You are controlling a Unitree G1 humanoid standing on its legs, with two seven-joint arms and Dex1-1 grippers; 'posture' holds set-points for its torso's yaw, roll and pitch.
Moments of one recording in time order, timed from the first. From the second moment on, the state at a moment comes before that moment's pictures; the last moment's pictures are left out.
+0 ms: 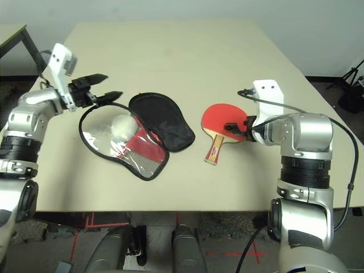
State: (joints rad) left arm -0.92 0.41 -0.07 0.44 -0.23 0.32 -0.98; right arm -0.74 -0.64 -0.22 -0.01 0.25 1.58 0.30
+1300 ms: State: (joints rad) left arm -0.92 0.26 -0.17 0.35 -0.22 0.31 -0.97; right arm -0.59 -0.39 -0.23 -0.18 0.36 1.59 -0.08
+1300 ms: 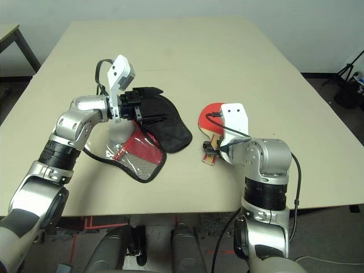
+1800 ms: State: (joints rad) left arm -0.90 0.27 -0.17 0.35 -0.22 0.32 -0.96; right arm -0.64 -0.40 -0.22 -0.11 0.34 1.59 -0.12
